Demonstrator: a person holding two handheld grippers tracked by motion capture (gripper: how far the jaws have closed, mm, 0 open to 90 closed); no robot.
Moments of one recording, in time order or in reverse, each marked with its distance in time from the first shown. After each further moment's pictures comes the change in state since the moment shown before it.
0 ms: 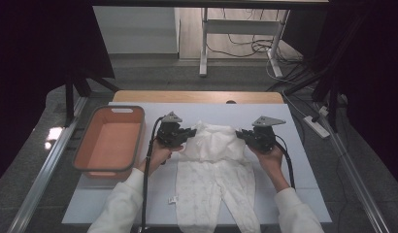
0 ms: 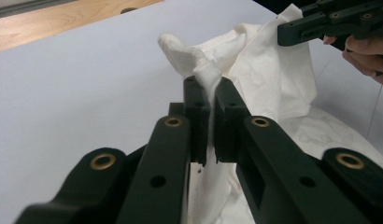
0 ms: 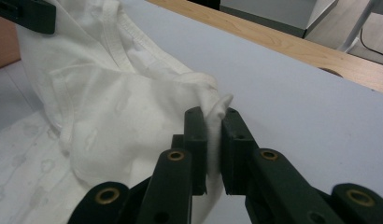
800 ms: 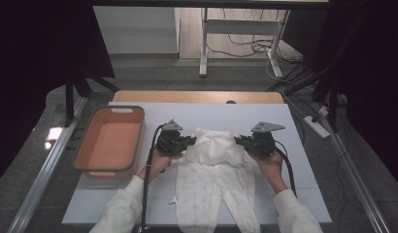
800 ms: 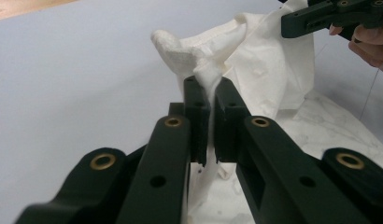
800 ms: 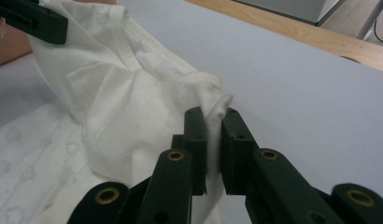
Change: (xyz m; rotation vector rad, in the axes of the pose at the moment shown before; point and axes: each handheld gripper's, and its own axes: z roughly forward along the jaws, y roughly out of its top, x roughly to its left) left arm -0.014 -0.019 -0.002 0.025 0.000 -0.012; right arm 0.015 -0.010 -0.006 0.025 0.029 0.004
